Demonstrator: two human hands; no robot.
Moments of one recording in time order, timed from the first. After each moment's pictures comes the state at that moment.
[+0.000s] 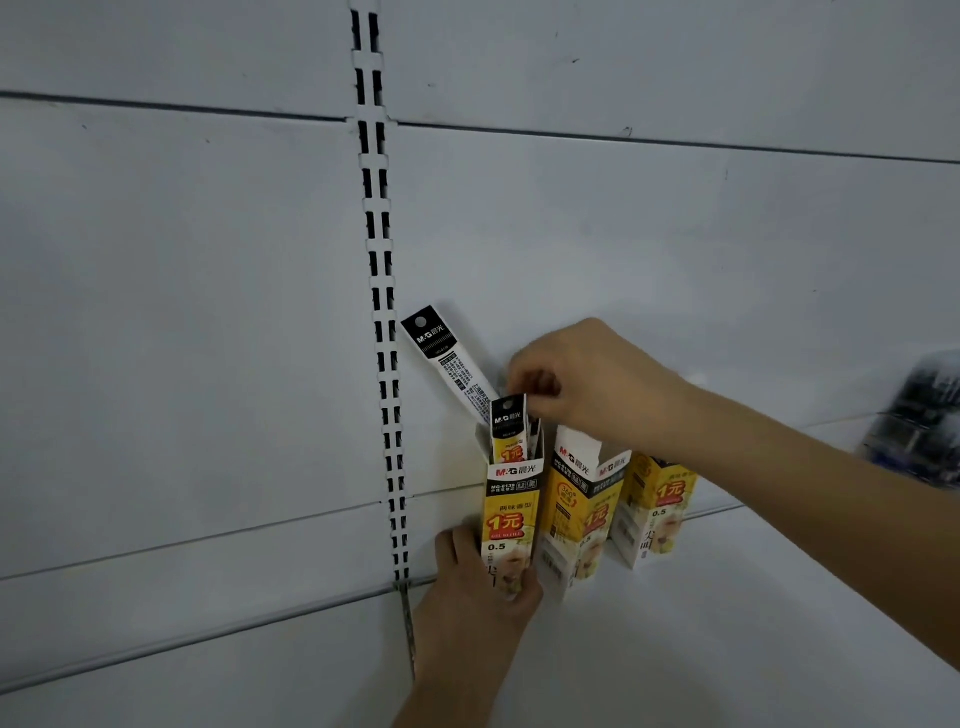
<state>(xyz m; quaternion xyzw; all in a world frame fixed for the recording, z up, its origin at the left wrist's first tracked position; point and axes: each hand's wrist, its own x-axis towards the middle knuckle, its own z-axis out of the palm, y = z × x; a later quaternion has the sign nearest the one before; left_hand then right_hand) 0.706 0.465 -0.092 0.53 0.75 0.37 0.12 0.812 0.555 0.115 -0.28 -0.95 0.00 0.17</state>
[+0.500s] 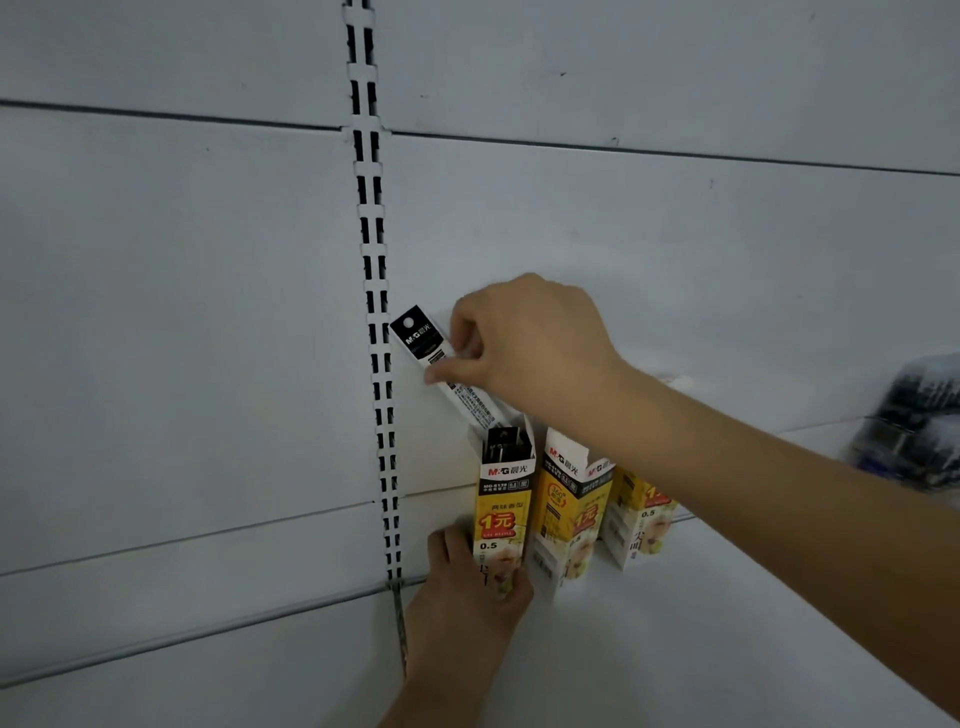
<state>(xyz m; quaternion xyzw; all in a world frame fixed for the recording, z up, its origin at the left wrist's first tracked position) 0.705 0.464 -0.096 0.54 0.75 0.37 0.09 0.766 0.525 0.145 -0.38 -0.89 -0.14 0.21</state>
